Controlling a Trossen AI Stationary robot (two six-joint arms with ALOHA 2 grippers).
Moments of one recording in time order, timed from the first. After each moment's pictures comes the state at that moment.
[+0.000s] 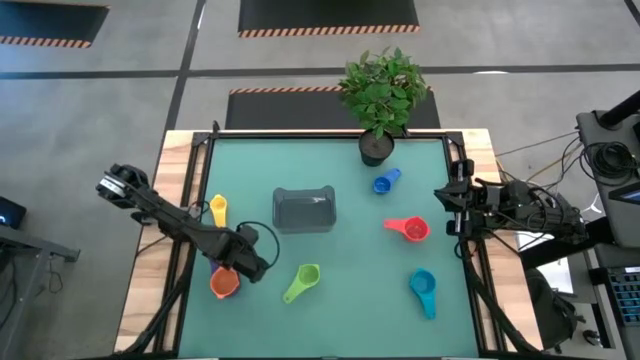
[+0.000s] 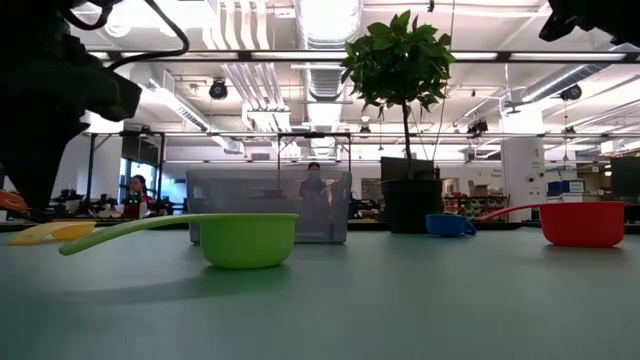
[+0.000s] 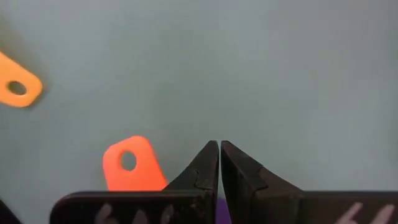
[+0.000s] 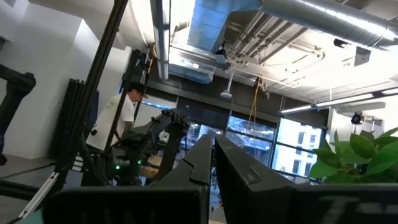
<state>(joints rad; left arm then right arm) -0.49 1.45 0.86 -0.93 -0.11 -1.50 -0.09 0.06 0.14 0.41 -0.13 -0.25</state>
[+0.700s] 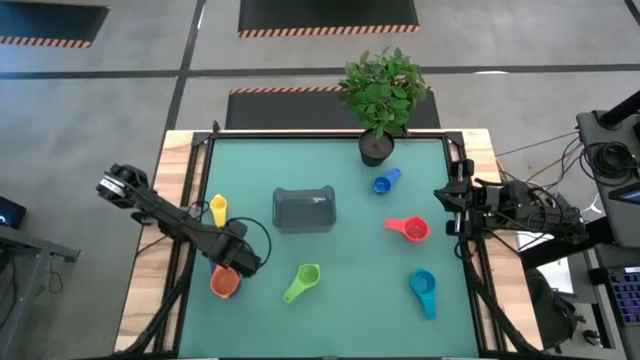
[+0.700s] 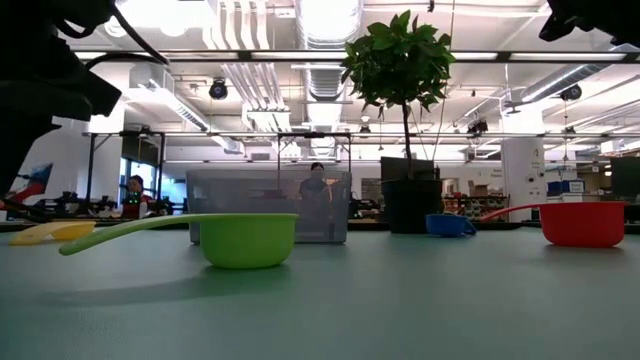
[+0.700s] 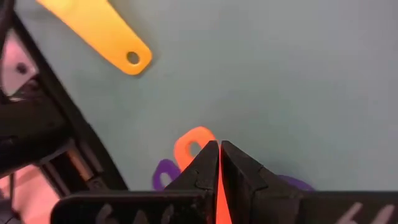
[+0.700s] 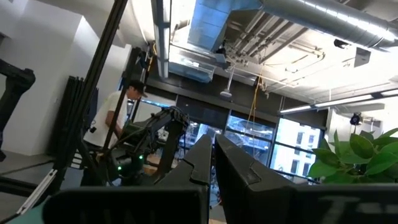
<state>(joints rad) -0.49 1.45 0.89 -1.20 -0.06 -1.56 -0.09 0.06 0.14 0.40 -0.13 -0.25</state>
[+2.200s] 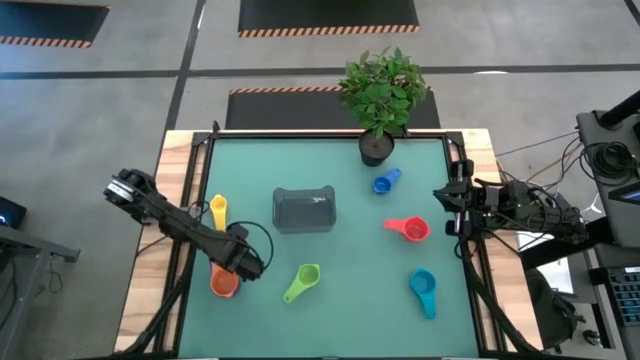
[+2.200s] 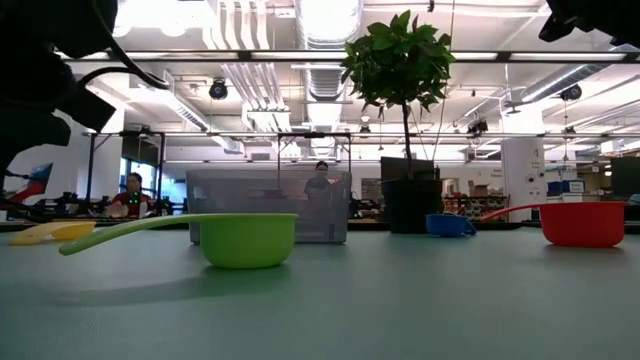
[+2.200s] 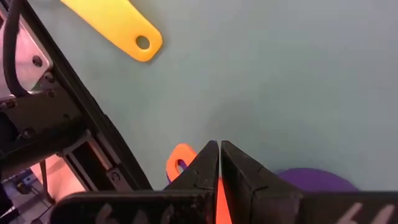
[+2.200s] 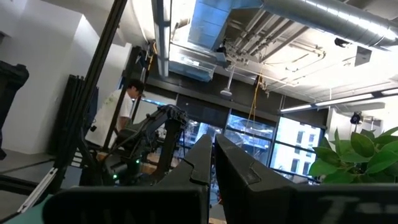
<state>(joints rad) -0.50 1.54 0.90 -1.23 0.00 -1.50 -0.09 0.06 0.14 0.40 -0.13 -0.25</state>
